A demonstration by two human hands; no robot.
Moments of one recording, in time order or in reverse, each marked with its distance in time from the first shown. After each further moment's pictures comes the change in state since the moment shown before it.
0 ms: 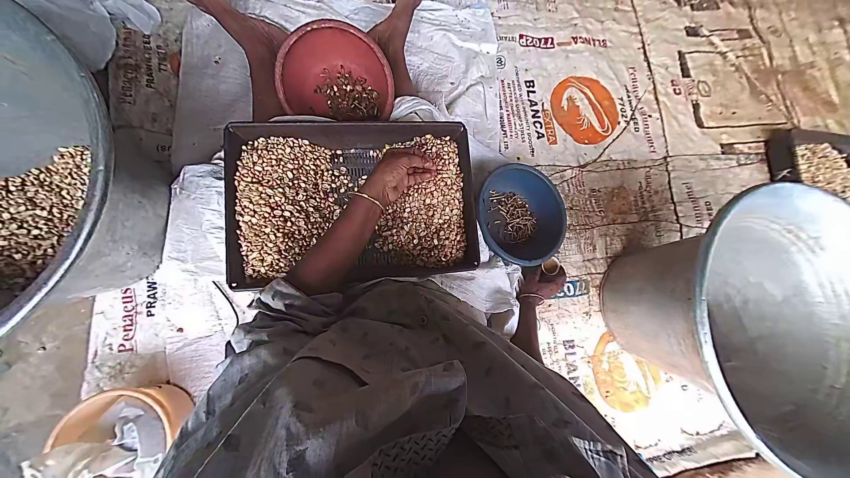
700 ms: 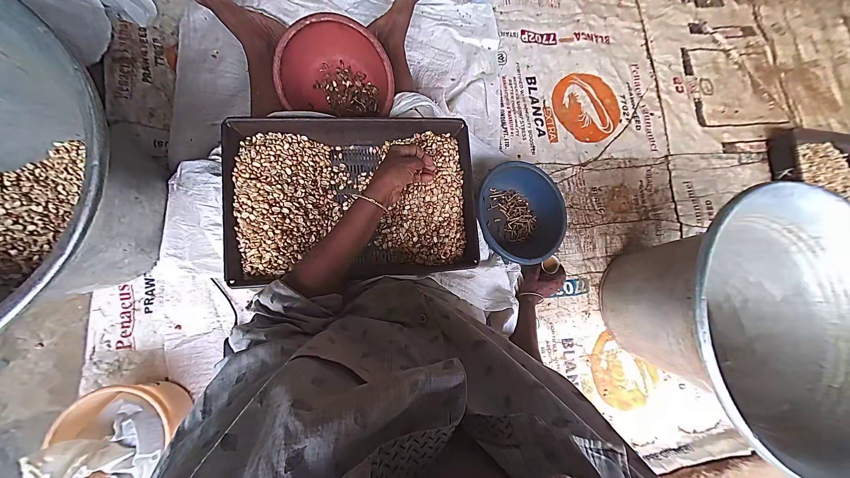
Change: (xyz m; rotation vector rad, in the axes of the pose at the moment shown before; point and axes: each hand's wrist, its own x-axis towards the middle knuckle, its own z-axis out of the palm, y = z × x) left_hand -0.011 -0.001 0.006 0.255 -0.027 0.110; right_hand 0.002 0.006 0.003 0.002 0.013 0.011
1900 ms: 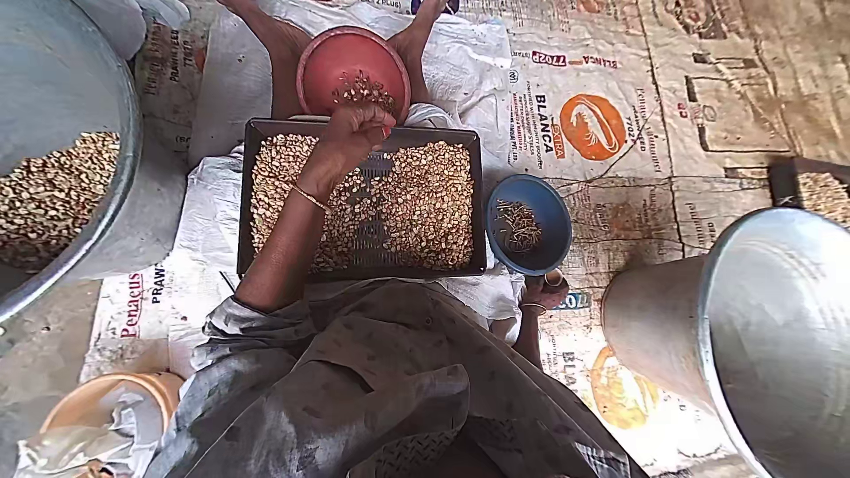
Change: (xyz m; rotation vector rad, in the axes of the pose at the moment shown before) left_hand -0.045 0.061 -0.090 0.492 0.084 0.328; right_hand 0.002 0.006 0.003 -0.012 0.010 -0.065
